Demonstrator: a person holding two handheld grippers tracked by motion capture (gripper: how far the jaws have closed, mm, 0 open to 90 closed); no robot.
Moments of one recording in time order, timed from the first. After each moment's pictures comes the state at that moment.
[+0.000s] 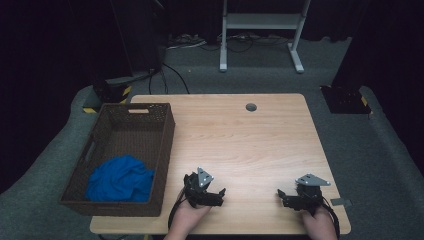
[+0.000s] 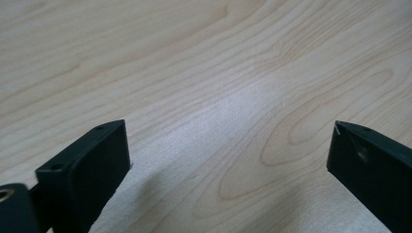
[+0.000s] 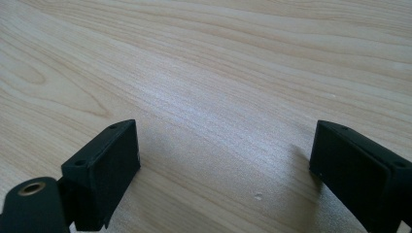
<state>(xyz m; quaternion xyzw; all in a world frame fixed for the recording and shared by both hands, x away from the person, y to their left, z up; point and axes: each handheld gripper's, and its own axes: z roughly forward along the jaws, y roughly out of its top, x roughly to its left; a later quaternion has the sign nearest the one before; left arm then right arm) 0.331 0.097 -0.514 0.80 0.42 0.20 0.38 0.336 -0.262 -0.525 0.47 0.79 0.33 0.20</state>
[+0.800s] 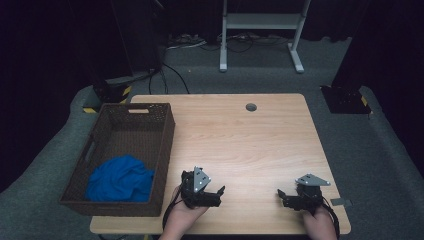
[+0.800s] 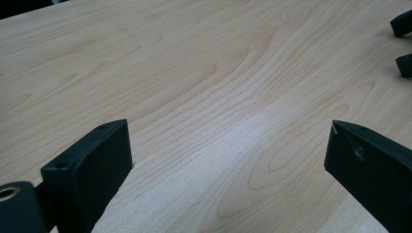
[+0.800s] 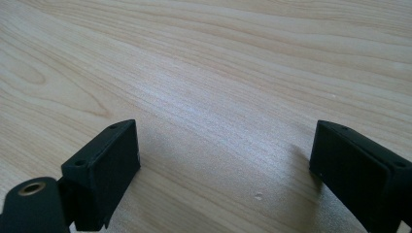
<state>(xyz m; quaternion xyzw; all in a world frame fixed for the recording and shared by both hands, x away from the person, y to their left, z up) 0.318 0.102 -0.487 0.79 0.38 0.24 0.43 0.336 -0.262 -0.525 0.47 0.79 0.33 0.20</state>
